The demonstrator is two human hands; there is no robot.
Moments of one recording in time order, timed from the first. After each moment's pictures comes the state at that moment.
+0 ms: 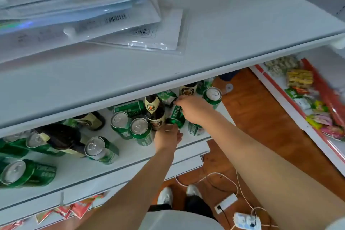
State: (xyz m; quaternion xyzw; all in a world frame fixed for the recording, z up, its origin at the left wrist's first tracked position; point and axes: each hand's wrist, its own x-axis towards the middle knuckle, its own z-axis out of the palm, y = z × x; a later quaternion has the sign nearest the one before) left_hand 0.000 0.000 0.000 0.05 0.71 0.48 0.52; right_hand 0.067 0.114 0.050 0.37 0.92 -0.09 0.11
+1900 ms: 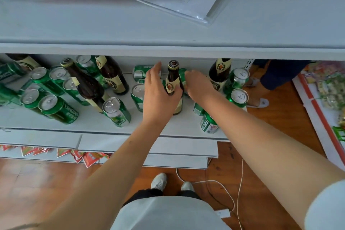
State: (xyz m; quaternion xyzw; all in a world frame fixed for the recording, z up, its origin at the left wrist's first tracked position) left_hand -0.034 -0.015 0.078 0.34 0.81 0.47 0.06; right_hand 0.009 0.128 0.058 0.33 0.94 -0.09 0.05
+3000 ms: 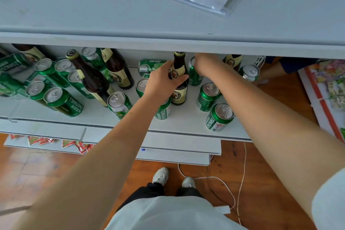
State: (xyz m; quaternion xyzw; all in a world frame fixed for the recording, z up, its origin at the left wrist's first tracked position) left_hand -0.082 0.009 0.073 0.37 0.83 0.37 0.18; right_hand -0.018 0.155 0.098 0.40 0.89 -0.16 0.12
